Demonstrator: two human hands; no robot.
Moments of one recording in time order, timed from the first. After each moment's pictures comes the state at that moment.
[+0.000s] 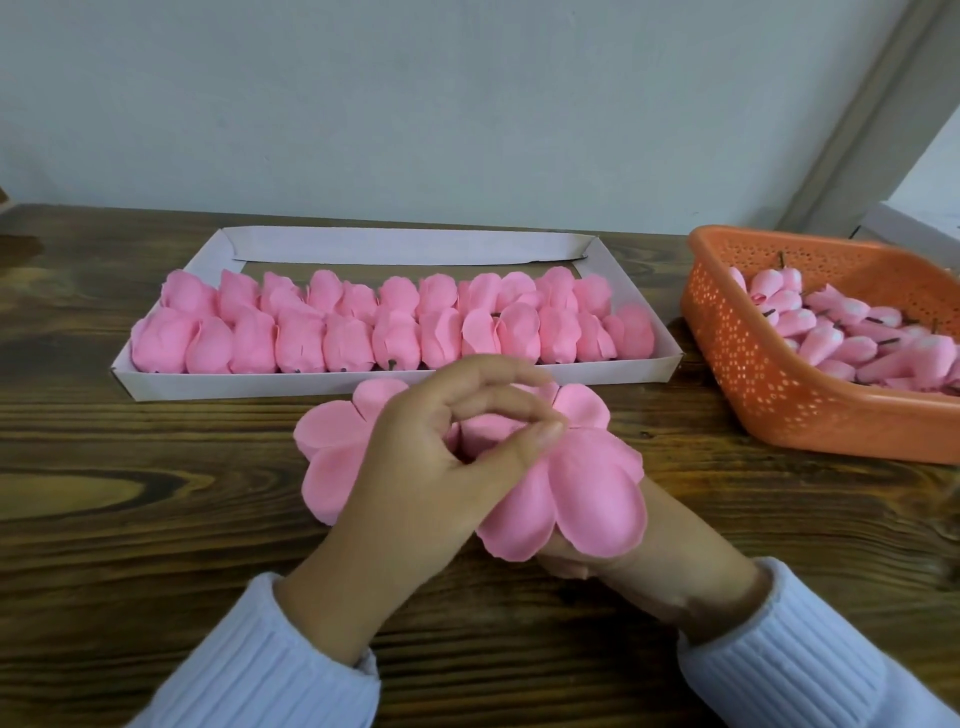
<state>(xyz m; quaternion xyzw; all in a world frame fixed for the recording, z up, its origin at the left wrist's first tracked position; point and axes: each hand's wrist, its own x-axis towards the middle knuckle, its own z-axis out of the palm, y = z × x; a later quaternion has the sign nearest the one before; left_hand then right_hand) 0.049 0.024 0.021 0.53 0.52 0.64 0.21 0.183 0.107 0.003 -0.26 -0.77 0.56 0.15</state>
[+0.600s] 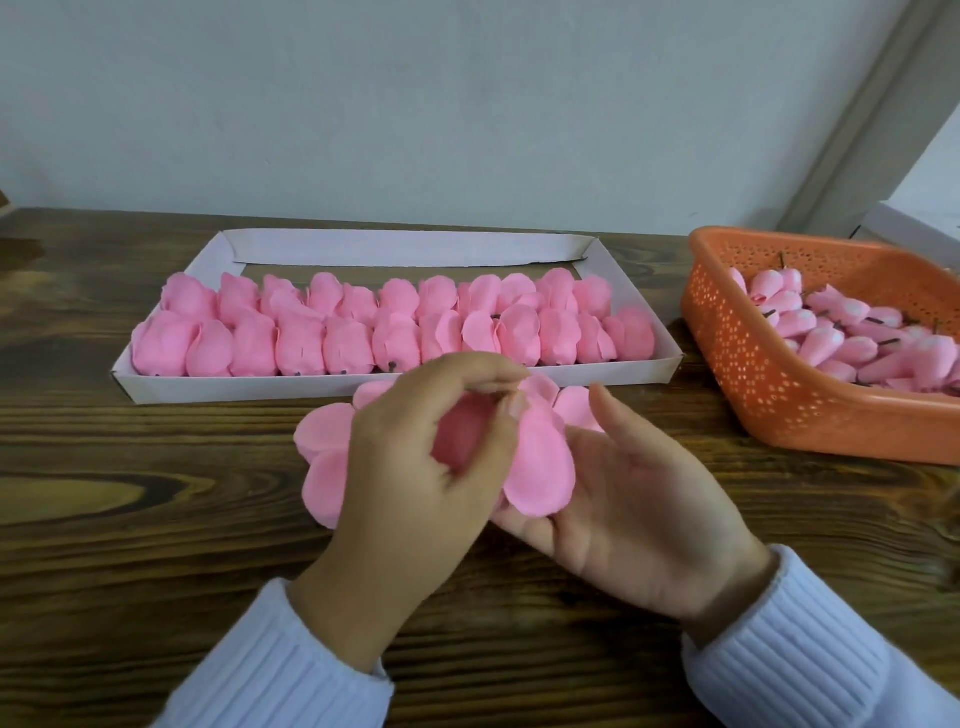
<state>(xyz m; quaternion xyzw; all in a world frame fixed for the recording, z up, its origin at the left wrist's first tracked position) 0.049 0.024 0.021 0.56 0.55 0.61 -0.06 0.174 0.112 0.017 -0.11 -0.31 0.94 0.10</state>
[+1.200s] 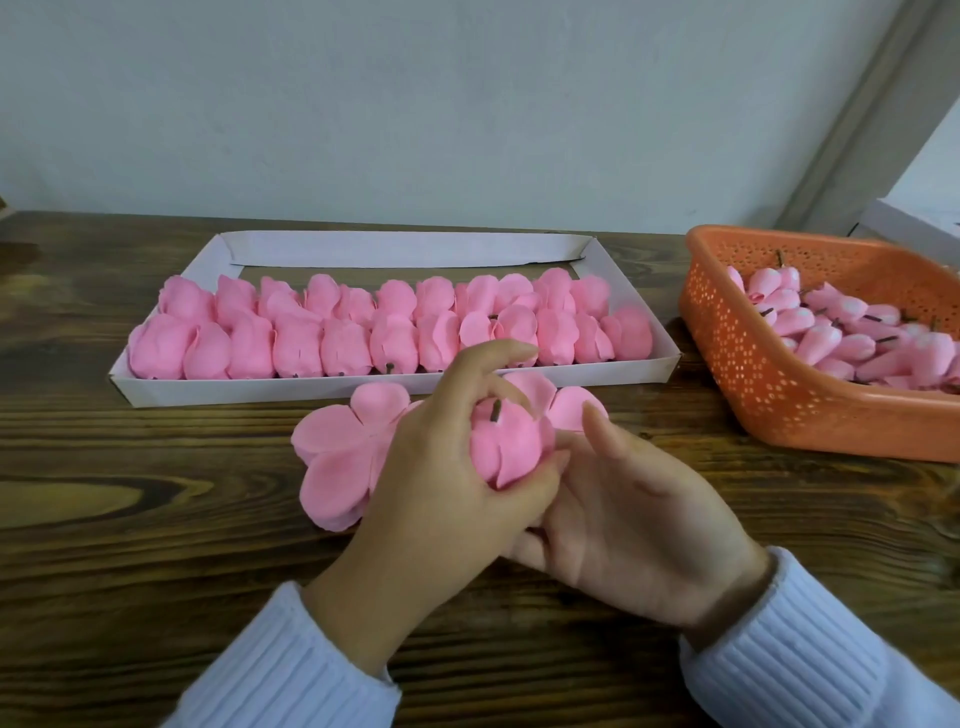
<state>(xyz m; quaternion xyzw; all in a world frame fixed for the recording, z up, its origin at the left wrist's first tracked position) 0.057 0.029 0.012 0.56 0.59 0.58 0.06 0.175 0.109 0.014 -0.05 -0.38 0.92 0.07</state>
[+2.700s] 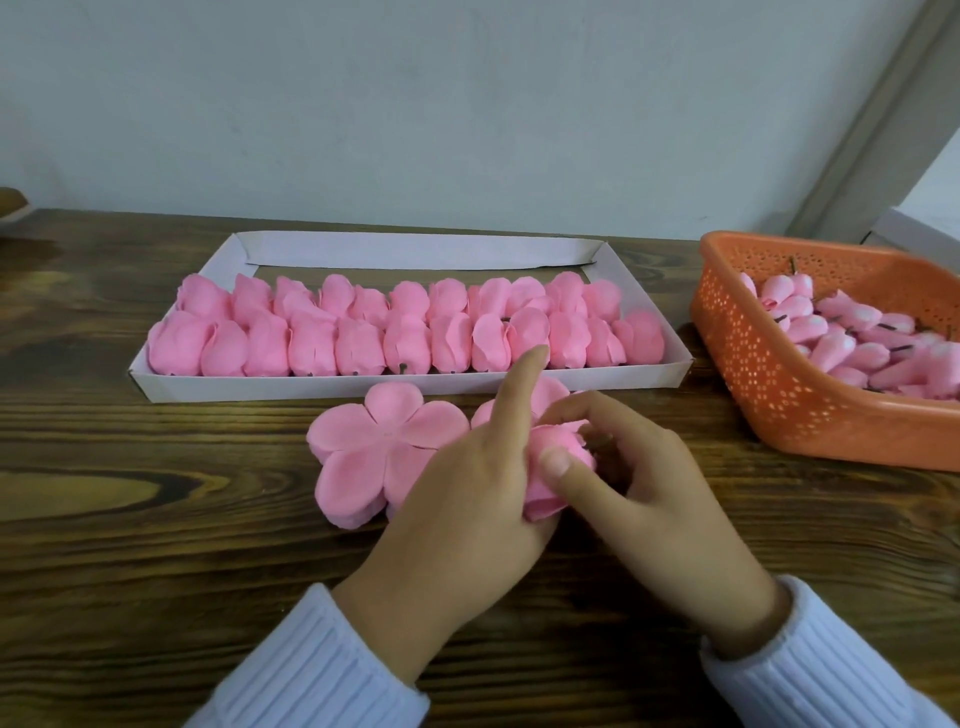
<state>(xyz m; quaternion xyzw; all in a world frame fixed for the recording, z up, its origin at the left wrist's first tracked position) 0.058 0.029 0.001 0.61 0.67 0.41 0.10 0.183 0.105 0.015 -0.22 -0.82 0.42 0.33</state>
